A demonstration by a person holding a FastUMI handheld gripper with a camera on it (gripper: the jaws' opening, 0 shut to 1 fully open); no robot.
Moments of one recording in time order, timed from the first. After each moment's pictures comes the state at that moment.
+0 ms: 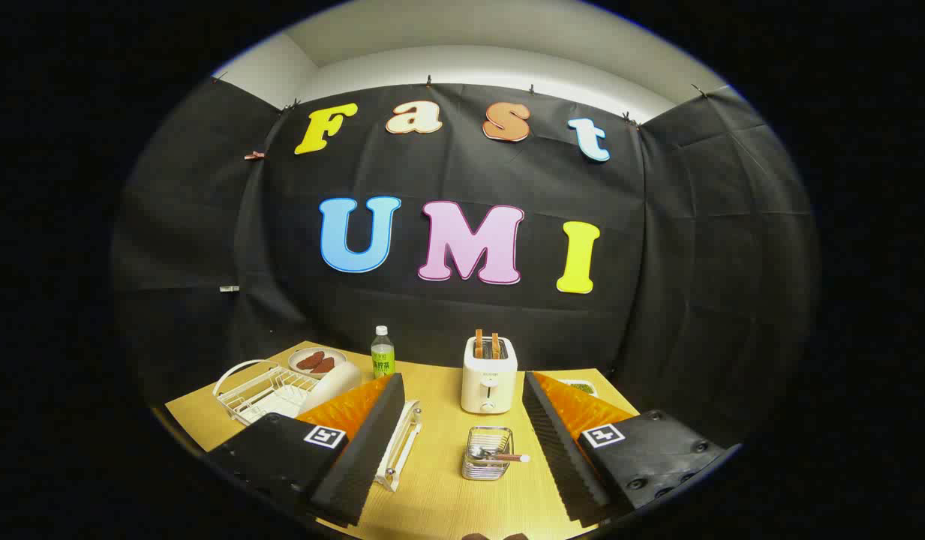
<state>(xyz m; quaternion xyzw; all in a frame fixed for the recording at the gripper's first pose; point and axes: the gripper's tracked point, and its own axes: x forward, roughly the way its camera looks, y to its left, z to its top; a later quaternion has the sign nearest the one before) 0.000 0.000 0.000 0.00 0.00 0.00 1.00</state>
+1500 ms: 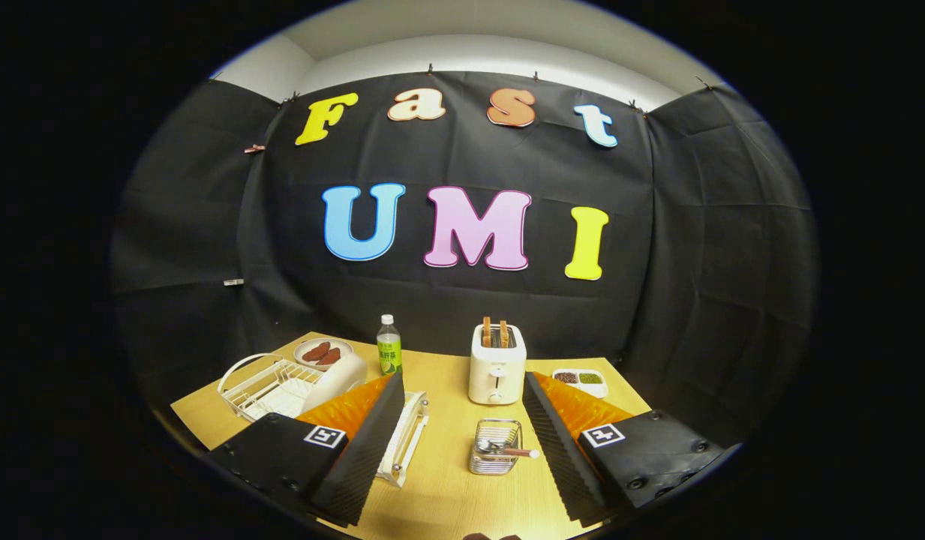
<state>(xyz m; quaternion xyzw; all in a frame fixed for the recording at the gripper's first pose) 0.014 0.018 -0.003 0.00 0.03 0.02 1.00</state>
